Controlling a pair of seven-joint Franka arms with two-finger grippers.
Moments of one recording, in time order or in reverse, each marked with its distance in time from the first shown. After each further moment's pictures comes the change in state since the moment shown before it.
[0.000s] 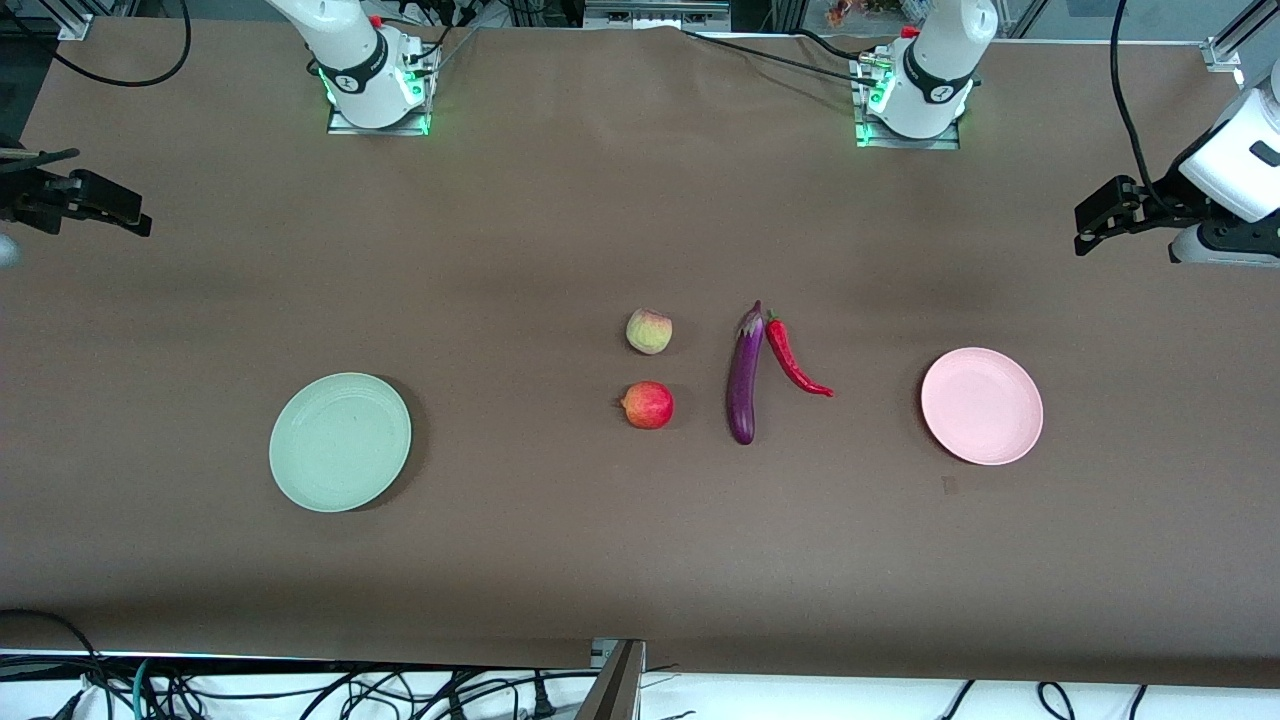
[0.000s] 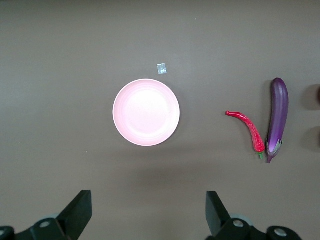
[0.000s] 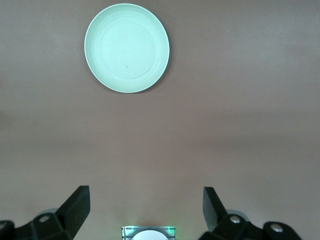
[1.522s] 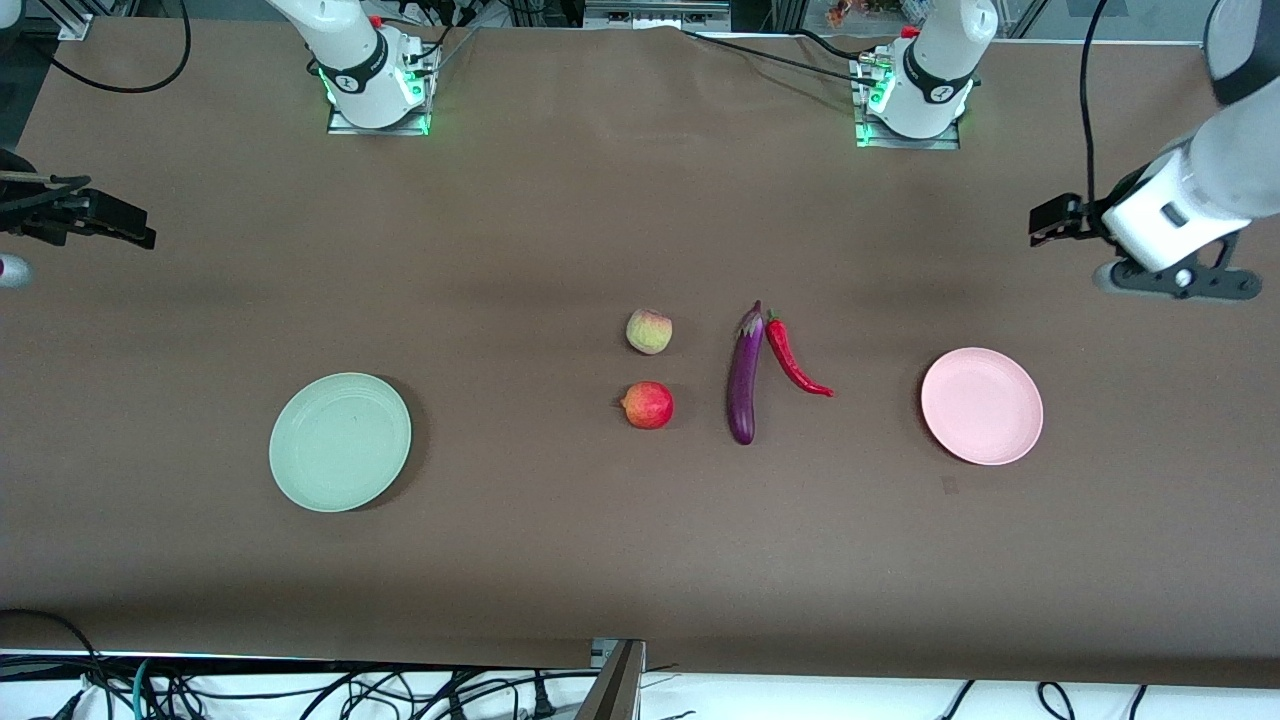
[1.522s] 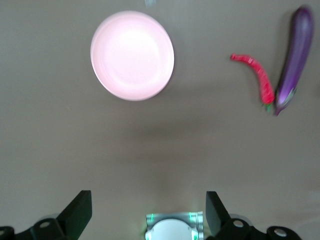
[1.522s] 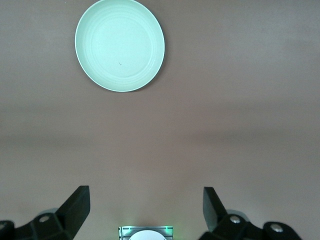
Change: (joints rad) left arm -0.011 0.138 -0.015 -0.007 0.000 -0.172 0.000; right arm -0.002 0.042 -0.006 -0.002 -0.011 0.011 -0.001
